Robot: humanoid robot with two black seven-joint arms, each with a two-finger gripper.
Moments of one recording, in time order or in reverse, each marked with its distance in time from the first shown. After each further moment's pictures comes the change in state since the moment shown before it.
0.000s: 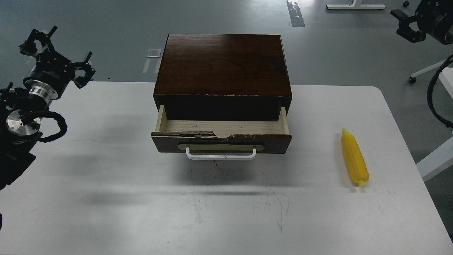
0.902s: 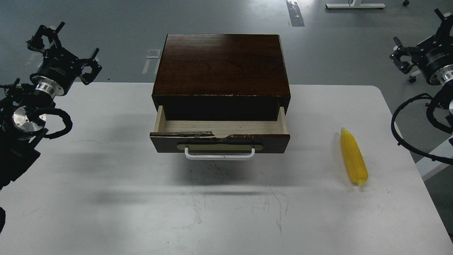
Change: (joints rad) left arm -0.023 -0.012 0.012 -0.013 -0.010 0.000 -0.001; right arm -0.366 0.119 0.438 -0.082 0.487 -0.001 -0.008
